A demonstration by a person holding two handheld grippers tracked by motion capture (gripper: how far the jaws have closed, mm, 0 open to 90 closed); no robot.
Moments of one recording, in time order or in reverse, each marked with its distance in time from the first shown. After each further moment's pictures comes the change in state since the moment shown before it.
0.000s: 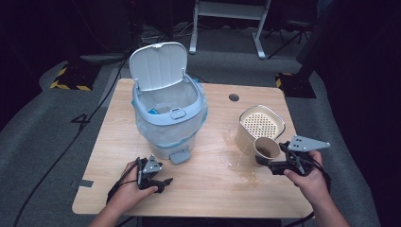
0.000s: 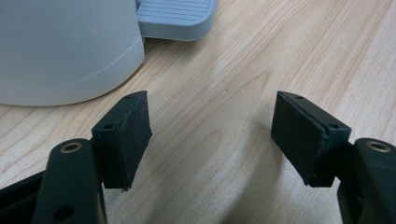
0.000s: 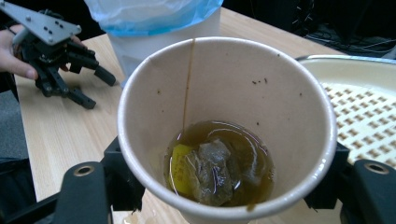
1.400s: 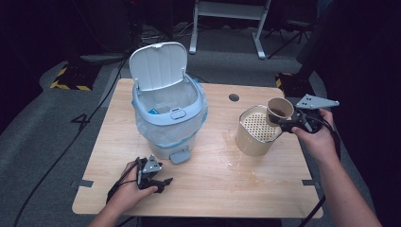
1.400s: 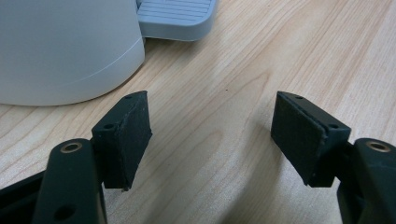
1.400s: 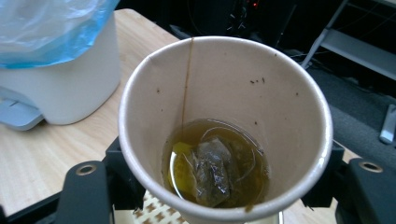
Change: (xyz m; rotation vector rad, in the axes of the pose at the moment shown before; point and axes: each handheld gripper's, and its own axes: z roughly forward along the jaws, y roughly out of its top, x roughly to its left) left arm 0.000 0.000 0.000 0.001 0.000 -0.004; right arm -0.086 0.067 0.002 0.036 -0.240 -0.096
